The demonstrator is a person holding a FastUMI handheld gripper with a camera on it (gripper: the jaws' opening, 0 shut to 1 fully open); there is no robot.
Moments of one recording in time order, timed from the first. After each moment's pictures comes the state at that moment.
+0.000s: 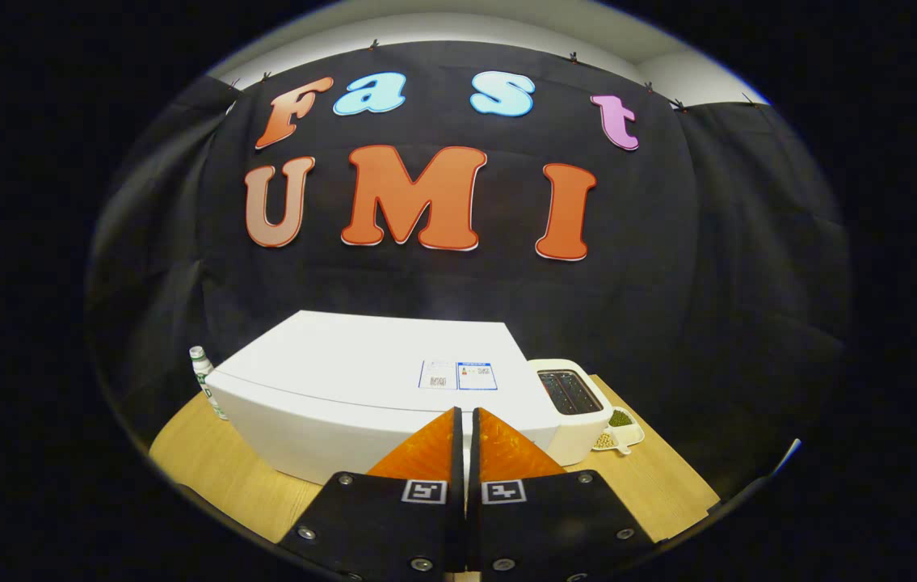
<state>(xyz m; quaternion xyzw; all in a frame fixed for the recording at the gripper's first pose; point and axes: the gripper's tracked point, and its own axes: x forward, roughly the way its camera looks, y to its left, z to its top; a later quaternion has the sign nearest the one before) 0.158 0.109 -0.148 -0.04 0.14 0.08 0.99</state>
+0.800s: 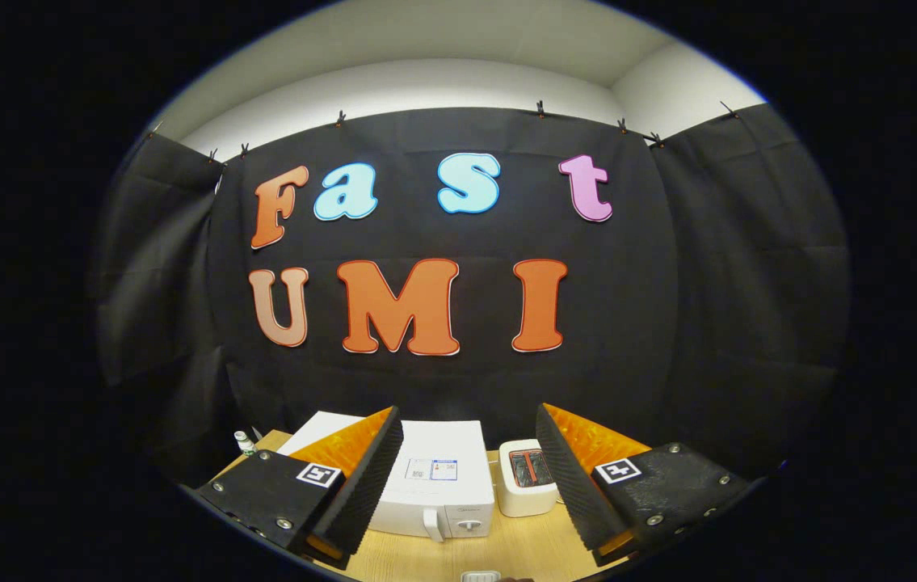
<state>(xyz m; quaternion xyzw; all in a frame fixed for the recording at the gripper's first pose) 0.138 0.046 0.031 0.01 0.04 0.10 0.99</state>
